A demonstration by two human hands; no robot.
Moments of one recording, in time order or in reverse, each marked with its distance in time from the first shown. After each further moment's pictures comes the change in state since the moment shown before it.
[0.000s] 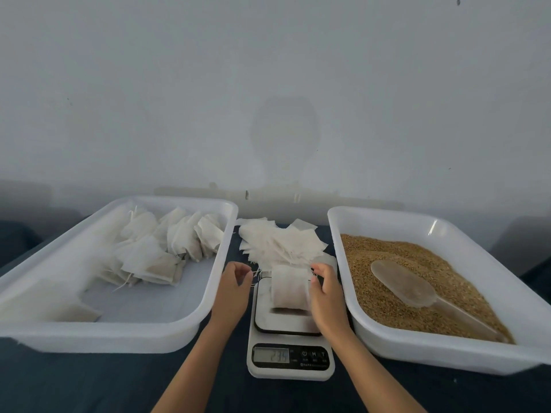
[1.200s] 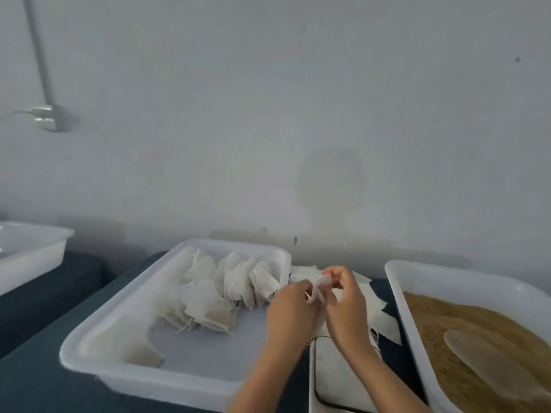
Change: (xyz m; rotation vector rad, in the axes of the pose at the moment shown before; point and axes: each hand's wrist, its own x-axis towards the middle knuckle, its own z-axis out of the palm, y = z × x) left_hand 0.016 0.089 -0.040 0.422 -0.053 0.123; right_hand 0.033 -0.095 0.052 0.139 0.066 -0.258
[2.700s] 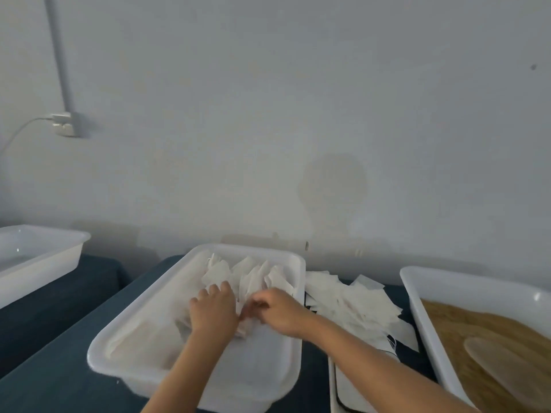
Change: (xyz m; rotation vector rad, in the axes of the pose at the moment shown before) left_hand 0.013 -0.106 -0.087 0.806 -0.027 -0.170; right_hand 0.004 -0.045 0.089 -0.150 -0.990 -0.043
